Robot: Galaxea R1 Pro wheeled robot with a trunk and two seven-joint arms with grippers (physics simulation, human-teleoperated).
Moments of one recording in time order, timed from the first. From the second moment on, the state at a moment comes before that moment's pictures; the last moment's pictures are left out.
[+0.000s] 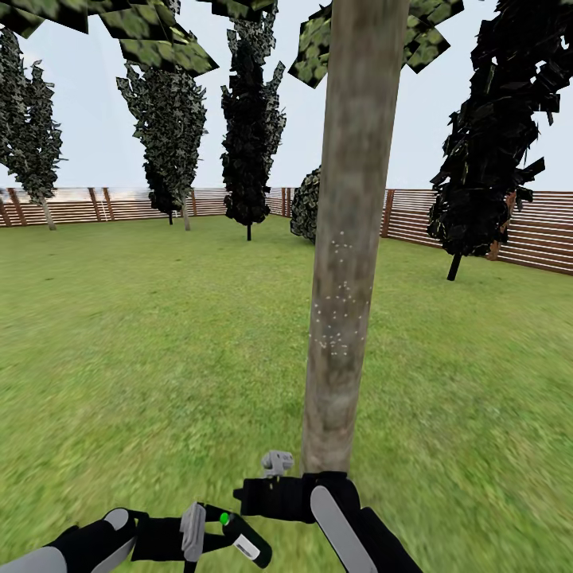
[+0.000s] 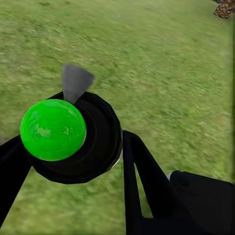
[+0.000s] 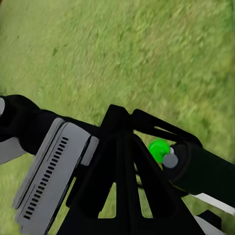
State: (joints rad) left arm -0.60 0.31 -1.18 -0.40 0.81 -0.50 -1.08; right arm -0.35 0.13 0.52 -1.18 -0.76 0.78 0.09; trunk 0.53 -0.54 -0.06
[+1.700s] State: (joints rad) left arm -0.60 0.32 -1.18 -0.47 0.81 -0.50 -1.08; right arm -0.35 0.15 0.52 -1.10 -0.76 0.78 0.08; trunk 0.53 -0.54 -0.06
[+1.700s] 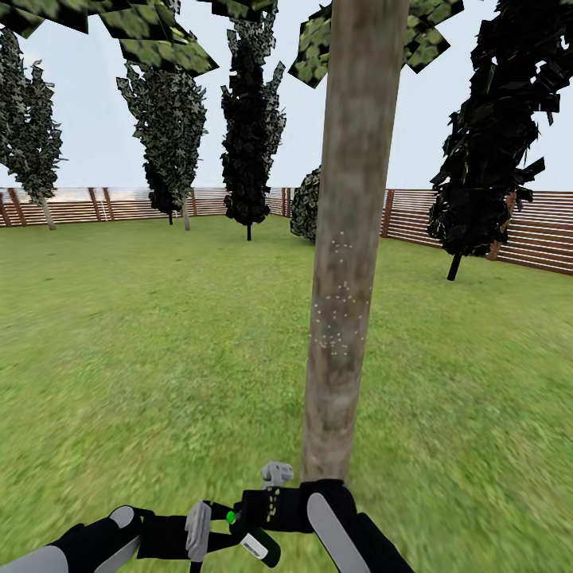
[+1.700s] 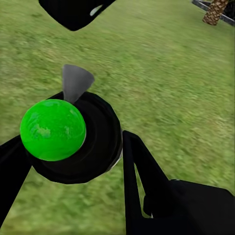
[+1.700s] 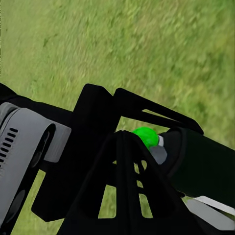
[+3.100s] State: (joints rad) left arm -0.60 0.32 -1.18 -0.48 0.81 -0.49 -1.08; right arm -0.34 0.14 0.50 -1.16 -0.76 0.78 0.08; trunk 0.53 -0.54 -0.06
